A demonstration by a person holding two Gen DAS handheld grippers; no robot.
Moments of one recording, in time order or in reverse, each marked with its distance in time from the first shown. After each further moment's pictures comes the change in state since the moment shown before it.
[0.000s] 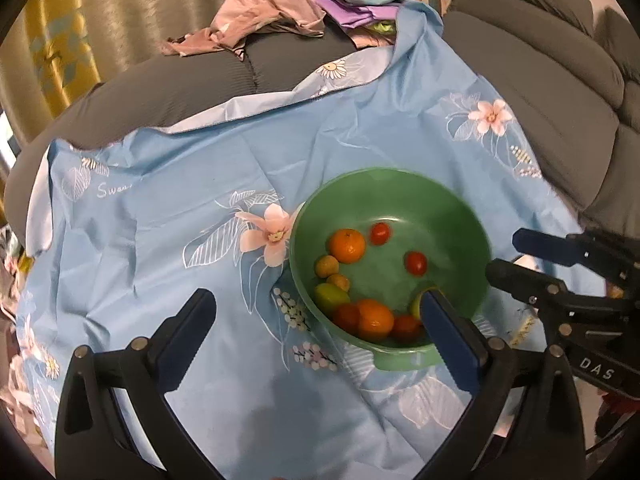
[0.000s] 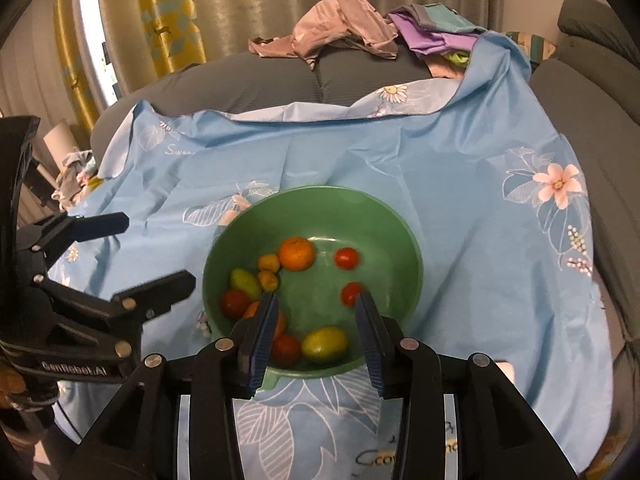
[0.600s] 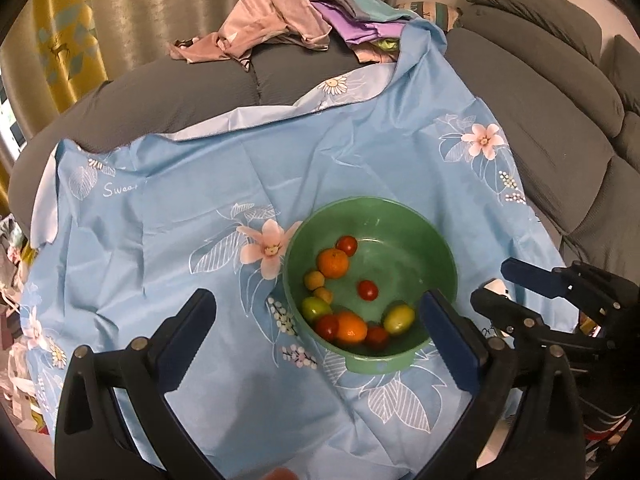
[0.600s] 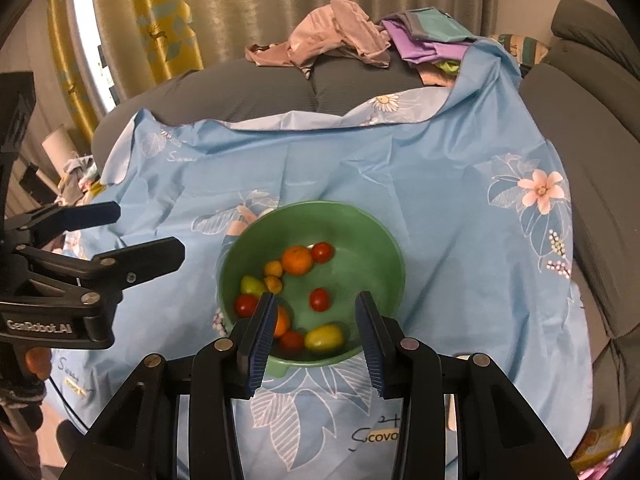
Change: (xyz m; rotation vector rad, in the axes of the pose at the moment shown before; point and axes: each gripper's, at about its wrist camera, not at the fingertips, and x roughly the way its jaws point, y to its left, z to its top) left arm -0.038 -0.009 0.033 -0.046 0.013 -0.008; right arm -0.027 -0.001 0.017 0.011 0.018 -0.017
